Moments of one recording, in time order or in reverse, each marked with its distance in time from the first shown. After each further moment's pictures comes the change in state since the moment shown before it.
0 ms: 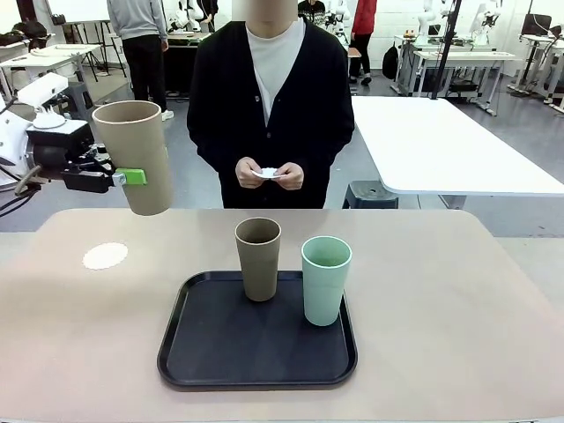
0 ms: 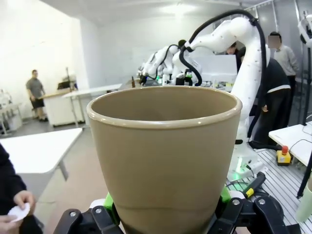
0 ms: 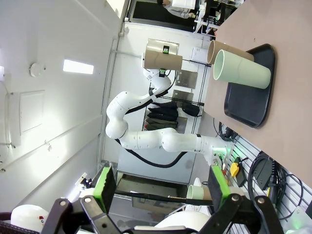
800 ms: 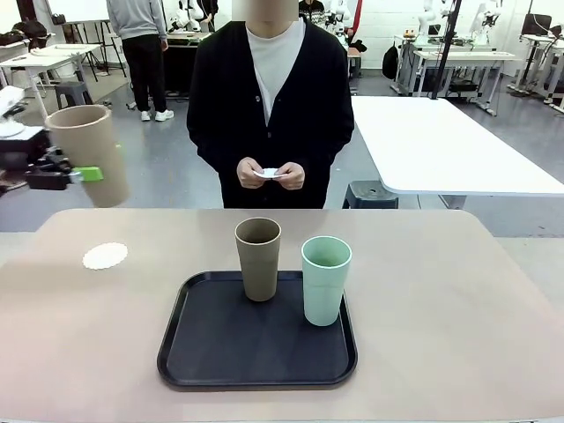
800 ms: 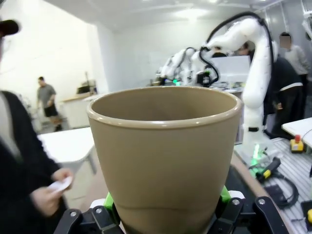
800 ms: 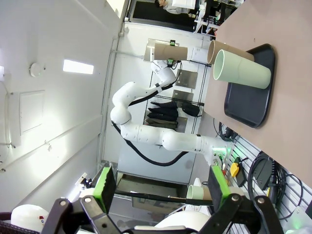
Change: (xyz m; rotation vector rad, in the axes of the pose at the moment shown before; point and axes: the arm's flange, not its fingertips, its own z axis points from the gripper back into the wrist) left arm -0.046 0.043 0.125 0.105 -0.034 -0.040; right arm 0.000 0.000 0.000 0.000 -0.001 0.000
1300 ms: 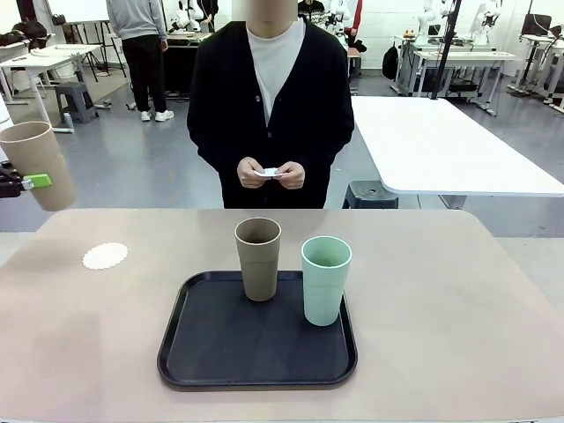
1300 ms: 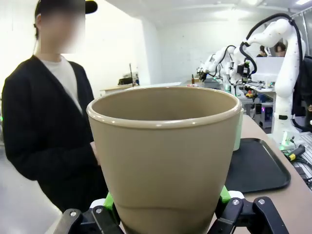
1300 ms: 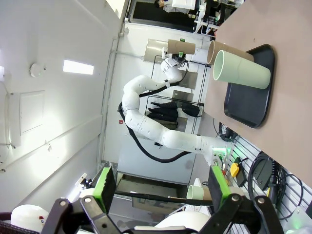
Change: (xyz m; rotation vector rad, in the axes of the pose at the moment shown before) left arm -0.056 0.031 0.134 0.197 0.003 0.027; right arm 0.000 0.000 0.000 0.000 0.000 0.000
